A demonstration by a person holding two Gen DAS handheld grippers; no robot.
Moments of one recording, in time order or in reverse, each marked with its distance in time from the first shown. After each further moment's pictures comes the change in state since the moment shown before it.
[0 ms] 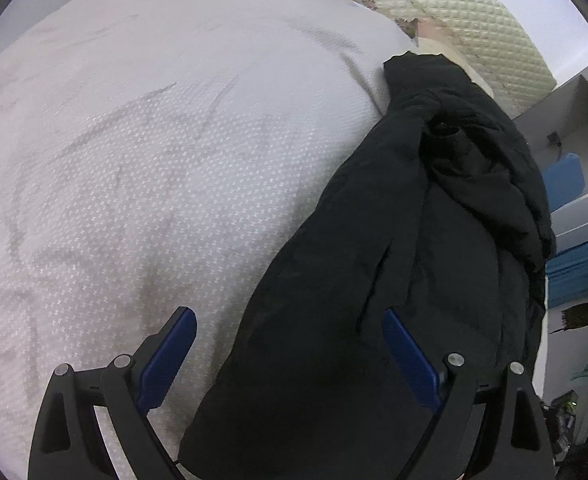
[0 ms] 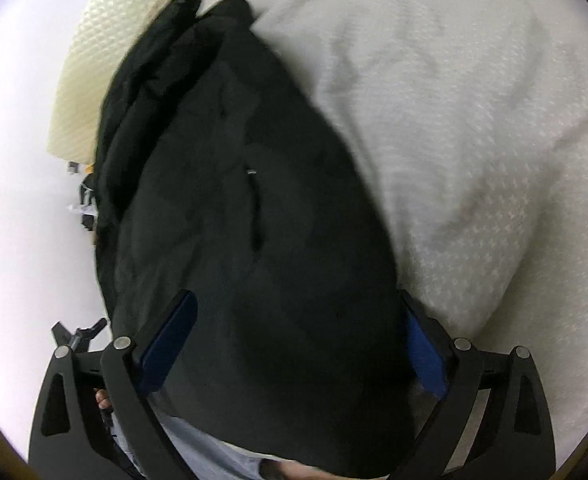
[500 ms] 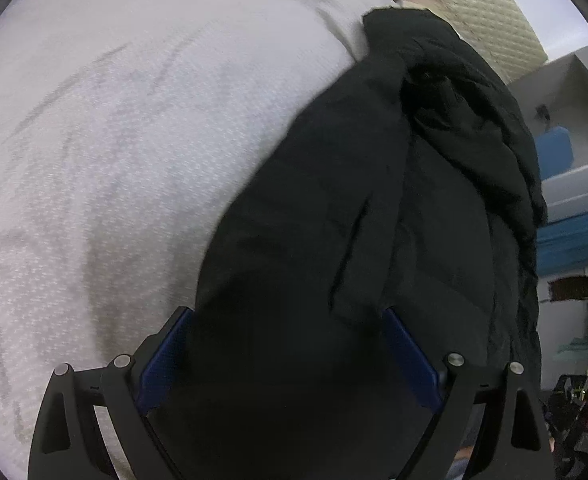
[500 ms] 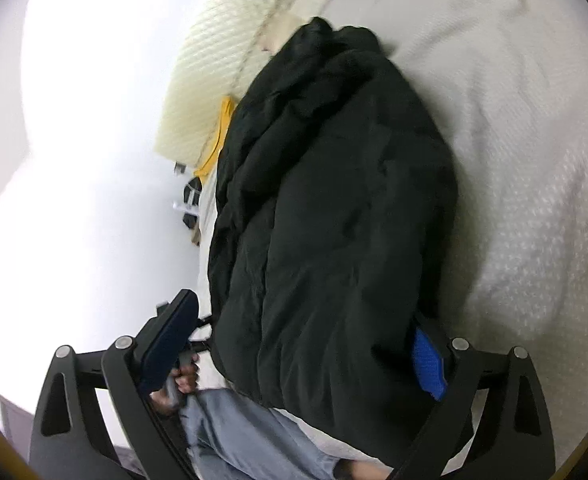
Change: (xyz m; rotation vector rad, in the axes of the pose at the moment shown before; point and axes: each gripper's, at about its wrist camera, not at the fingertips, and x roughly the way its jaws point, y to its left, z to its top) left arm 0.031 -0.019 0.001 0.042 0.142 -0.092; right arm -0.030 0.040 -0.008 -0.133 -0.070 0.295
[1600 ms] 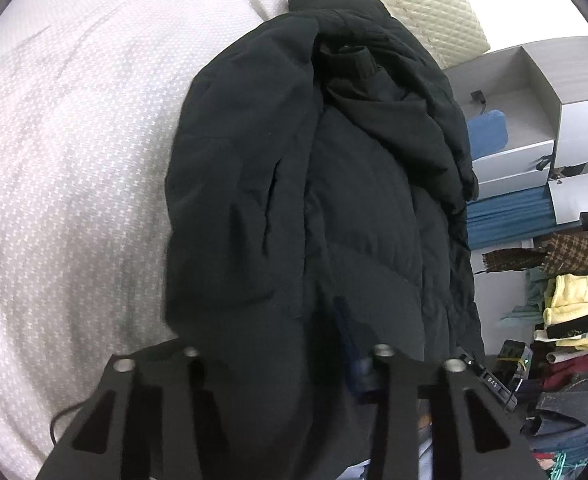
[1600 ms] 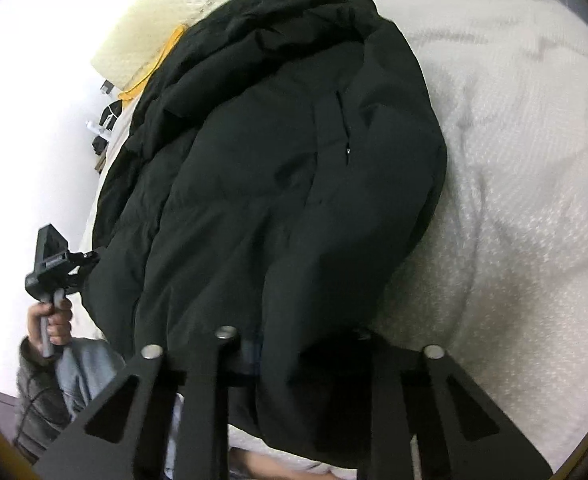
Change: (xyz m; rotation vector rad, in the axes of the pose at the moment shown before) left arm 0.013 -0.038 -0.003 0.069 0.058 -0.286; right arm 0.043 0.016 -0.019 -0.257 0.122 -0.406
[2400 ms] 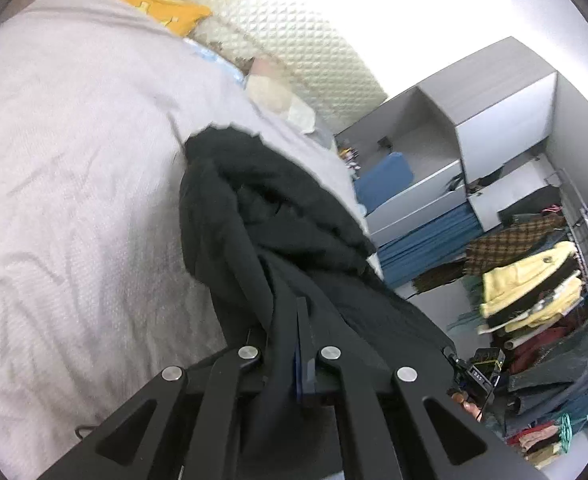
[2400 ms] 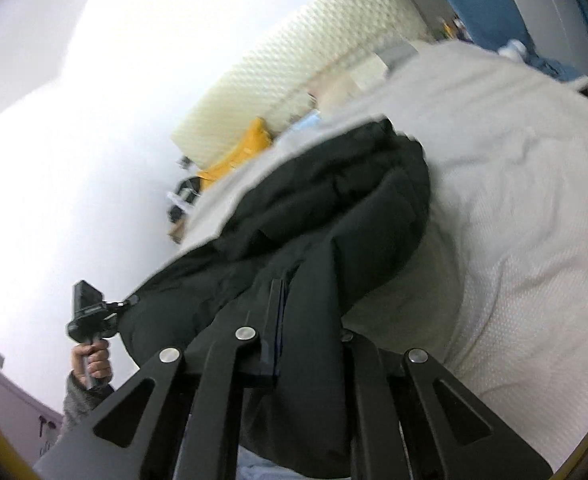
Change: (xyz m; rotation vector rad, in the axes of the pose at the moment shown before) left arm -0.225 -0.055 -0.072 0.162 -0.285 -0.210; right arm -0.196 0.050 -0.028 -0.028 -0.338 0.250
